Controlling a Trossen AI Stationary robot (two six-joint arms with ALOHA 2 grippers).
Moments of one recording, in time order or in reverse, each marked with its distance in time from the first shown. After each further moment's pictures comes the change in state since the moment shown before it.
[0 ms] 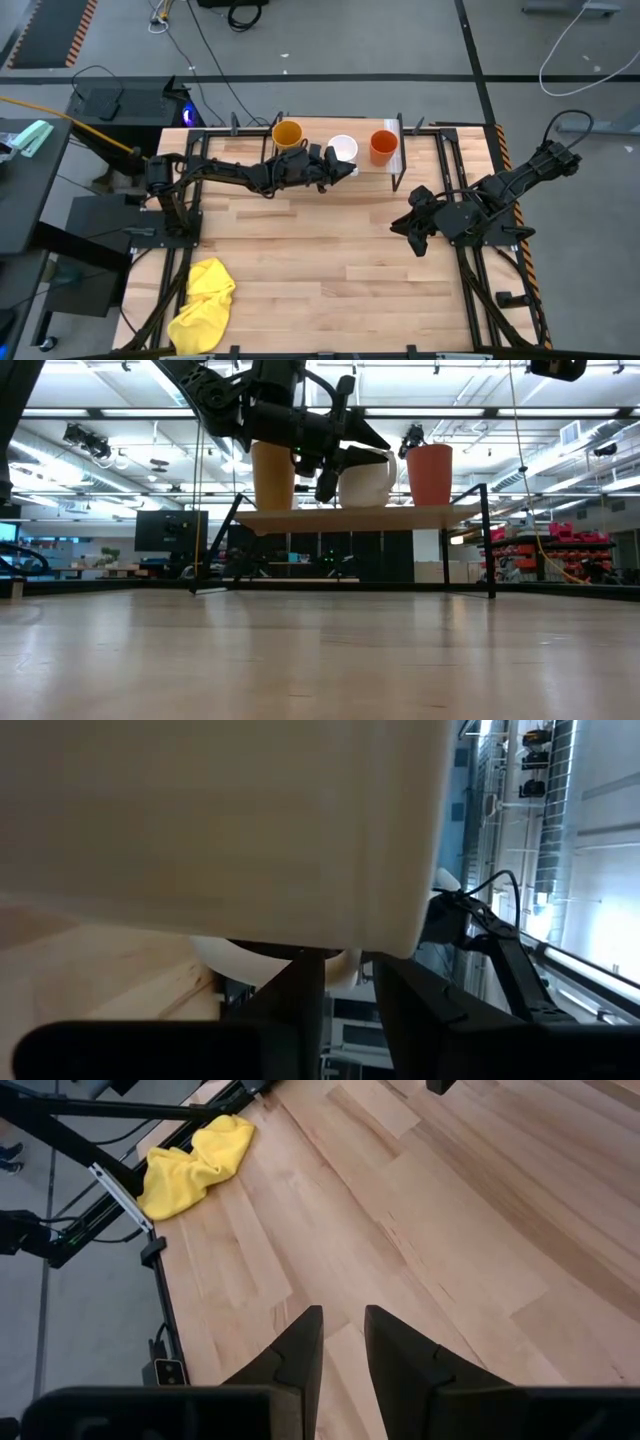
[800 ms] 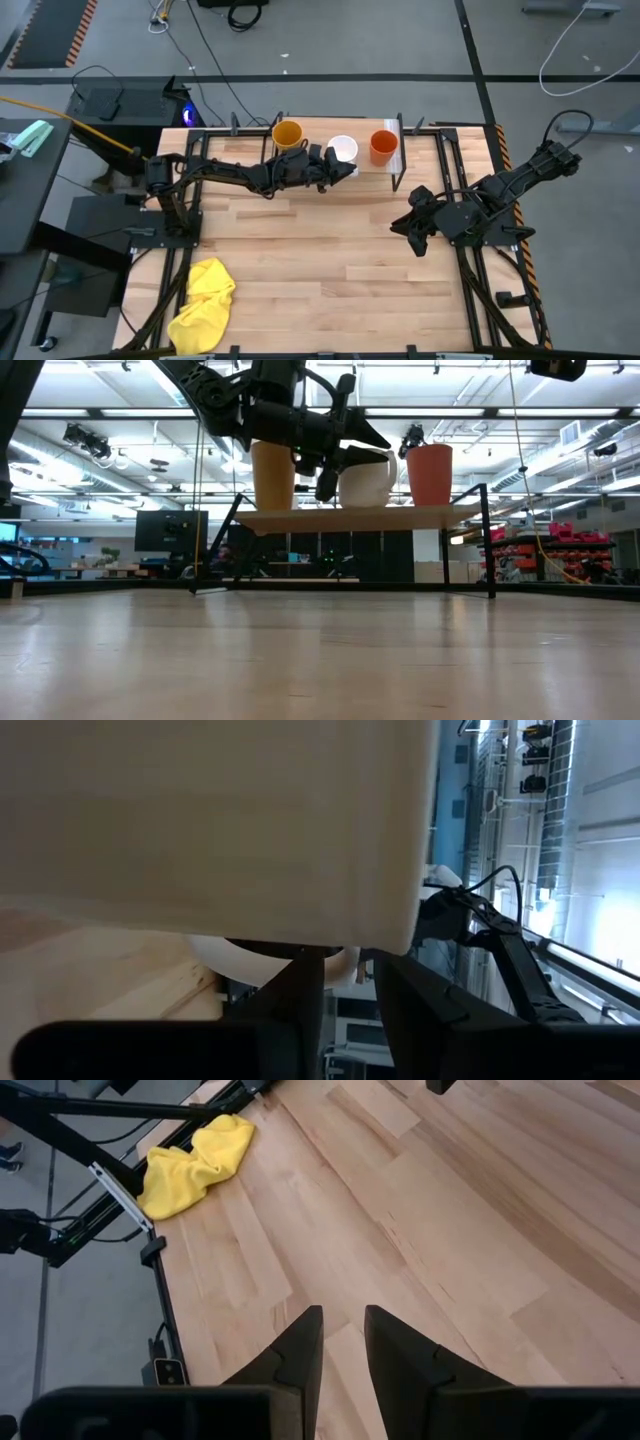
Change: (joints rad) left arm -0.005 -0.001 0.000 0.000 -0.002 0.016; right arm 0.000 0.000 0.000 0.000 -0.001 -0.004
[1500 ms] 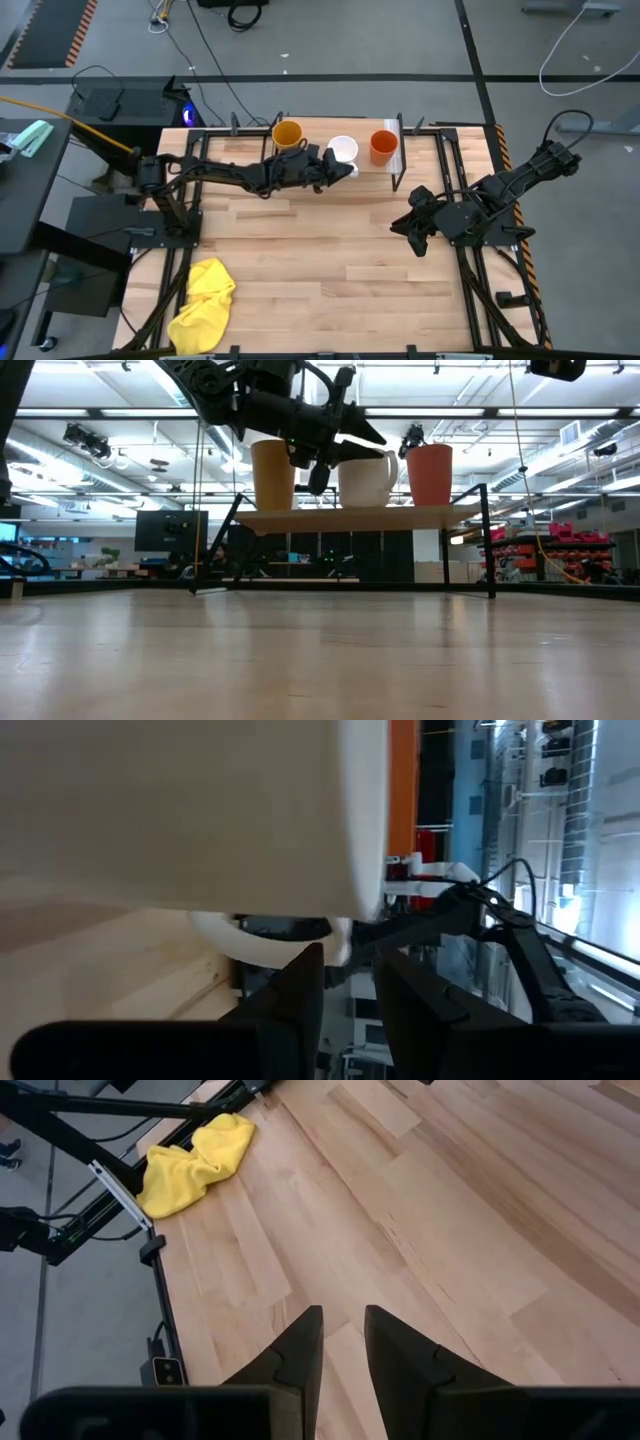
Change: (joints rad) left arm -0.014 -0.051 0.000 -0.098 -0.017 0.031; right arm 0.000 0.000 0.000 0.000 0.000 -0.007
